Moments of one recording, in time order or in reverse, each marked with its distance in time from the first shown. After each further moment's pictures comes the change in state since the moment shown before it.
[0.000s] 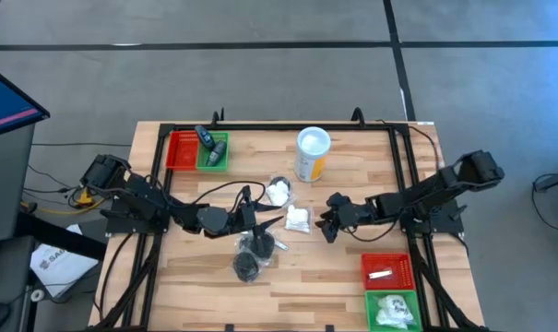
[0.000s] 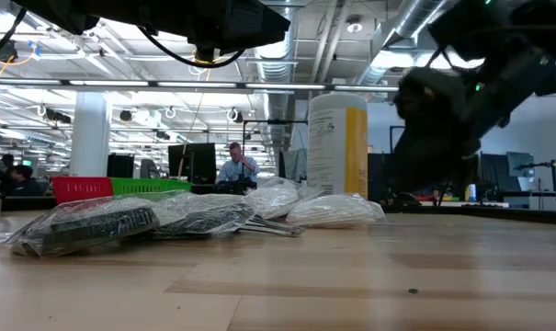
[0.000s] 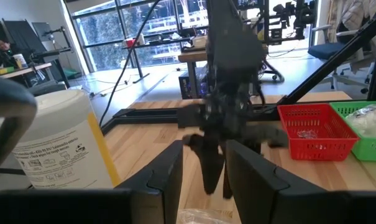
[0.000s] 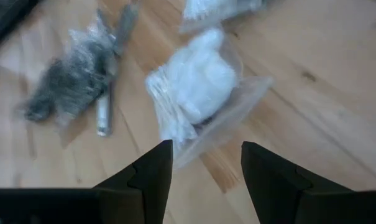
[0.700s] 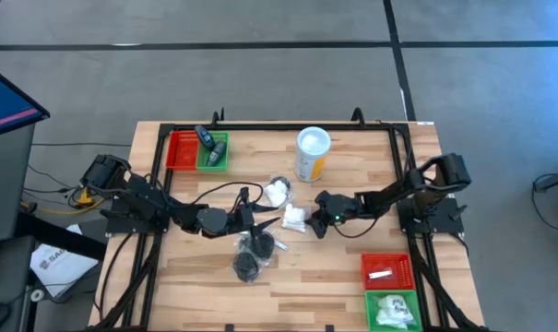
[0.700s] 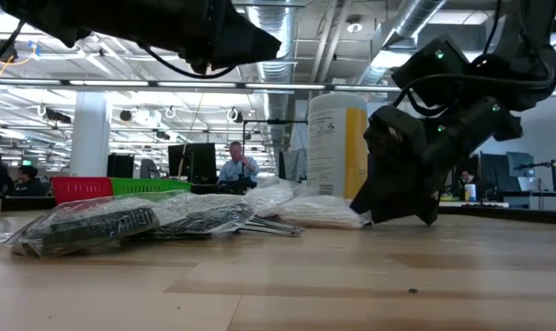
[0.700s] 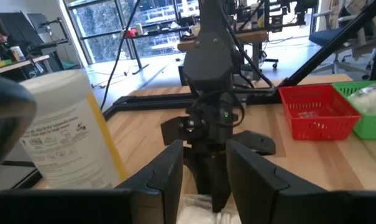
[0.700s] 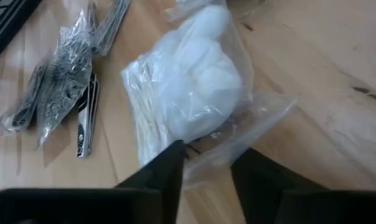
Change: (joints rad) left arm 0.000 0.000 -0.051 -0.001 0.000 -0.015; right arm -0.145 0.280 0.003 0.355 -0.213 -0.082
